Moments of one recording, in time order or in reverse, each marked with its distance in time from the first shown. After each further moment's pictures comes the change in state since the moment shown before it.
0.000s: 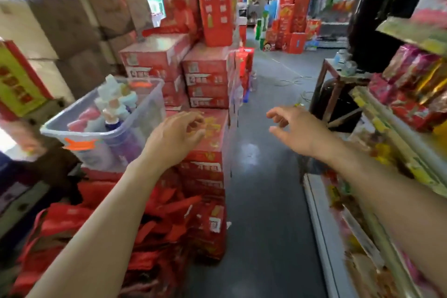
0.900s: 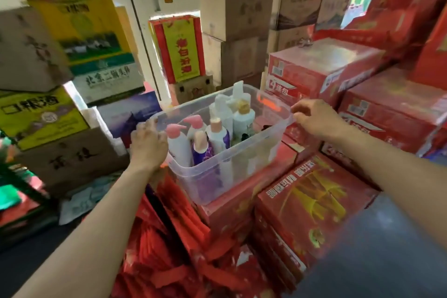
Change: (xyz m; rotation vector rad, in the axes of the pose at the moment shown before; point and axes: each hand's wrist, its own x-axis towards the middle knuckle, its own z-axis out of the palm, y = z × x) left_hand 0.068 -0.251 -0.041 0.326 0.483 -1.167; right_hand 0.443 -0.126 0.179 0.249 -0.355 -0.505
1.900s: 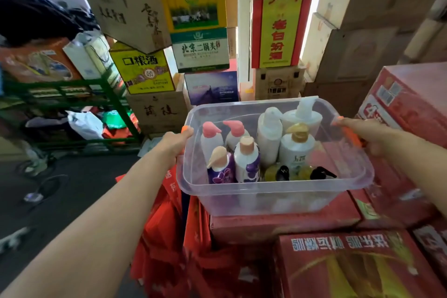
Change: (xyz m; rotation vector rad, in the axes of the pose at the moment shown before) left_hand 0.029 0.002 0.036 -0.620 0.060 -0.934; right_hand 0.223 0.048 0.073 0.520 -0.484 0.418
